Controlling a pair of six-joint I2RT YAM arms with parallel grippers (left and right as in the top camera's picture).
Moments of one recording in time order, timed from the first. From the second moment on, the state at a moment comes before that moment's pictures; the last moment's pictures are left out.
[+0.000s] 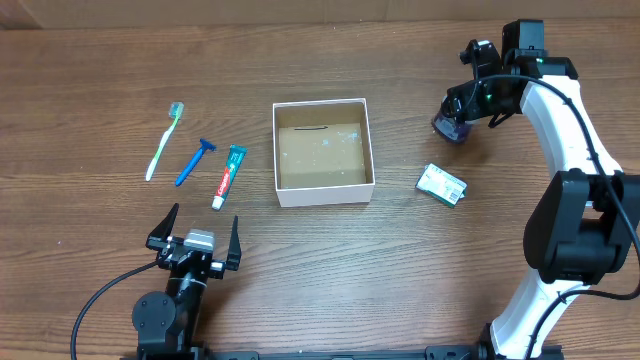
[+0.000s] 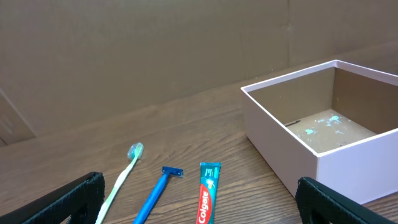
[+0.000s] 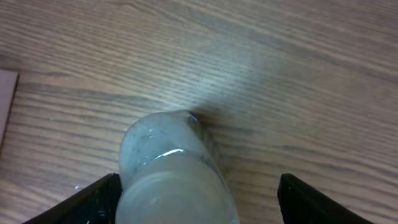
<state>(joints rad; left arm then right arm) 0.03 0.01 0.01 -0.06 0.19 0.22 -0.07 2.04 1.70 -0.83 -0.17 -0.34</state>
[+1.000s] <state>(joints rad) 0.03 0.01 0.01 -0.06 0.19 0.22 -0.07 2.04 2.03 -1.10 -0.26 -0.24</state>
